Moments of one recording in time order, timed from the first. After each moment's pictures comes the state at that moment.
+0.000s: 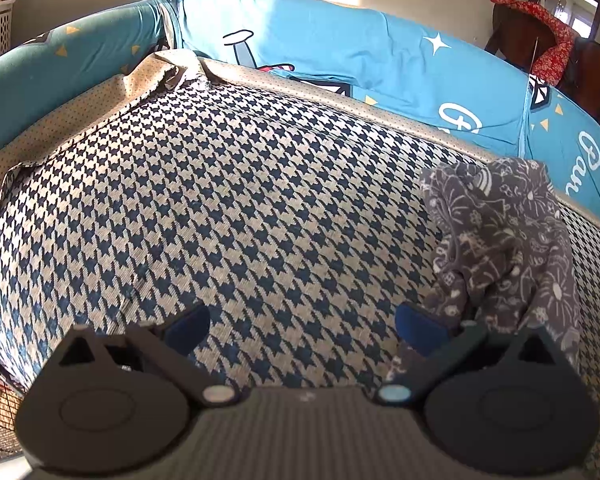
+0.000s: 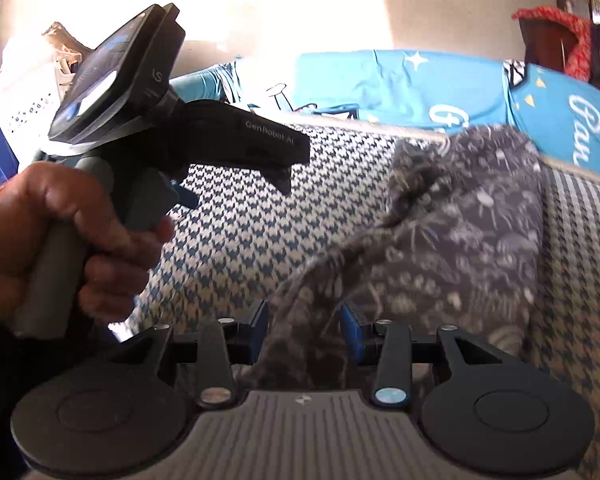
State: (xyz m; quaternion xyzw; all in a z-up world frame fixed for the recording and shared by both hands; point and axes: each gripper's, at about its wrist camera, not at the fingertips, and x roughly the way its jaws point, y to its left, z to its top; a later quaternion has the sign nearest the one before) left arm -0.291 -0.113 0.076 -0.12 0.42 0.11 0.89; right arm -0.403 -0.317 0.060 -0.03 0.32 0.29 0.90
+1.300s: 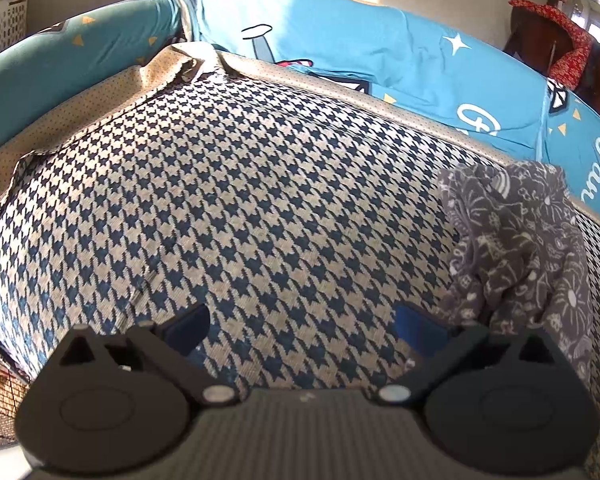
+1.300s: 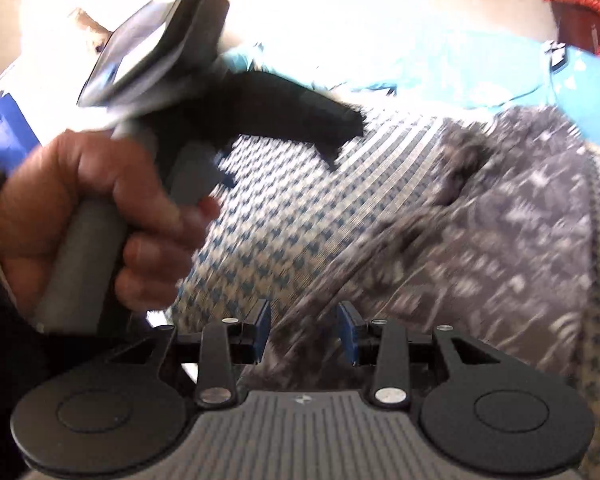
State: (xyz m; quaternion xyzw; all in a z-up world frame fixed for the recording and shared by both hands) left arm -0.291 -0.105 0.072 -0.14 0.42 0.14 0.89; right arm -0.391 -0.297 0.052 -0.04 0.33 0.32 0.89
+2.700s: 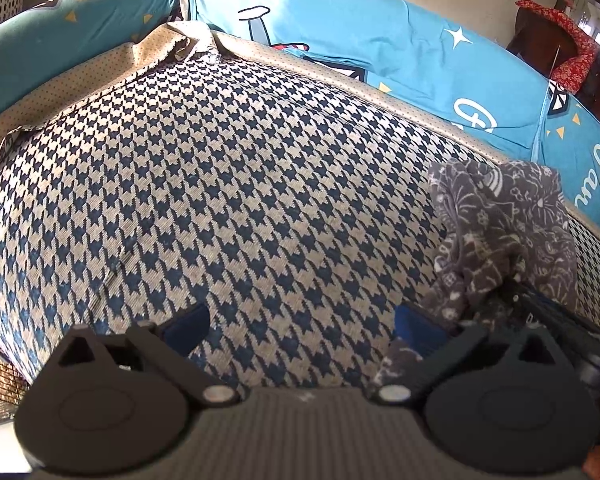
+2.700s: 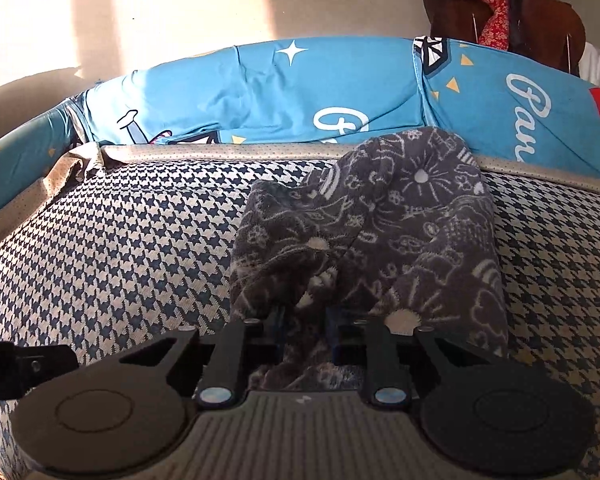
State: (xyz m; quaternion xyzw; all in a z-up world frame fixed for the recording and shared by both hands) left arm -0.282 -0.110 0.070 -0.17 0.43 0.12 0.88; right arm -0.226 -0.305 0.051 0.00 0.33 0.13 0.93
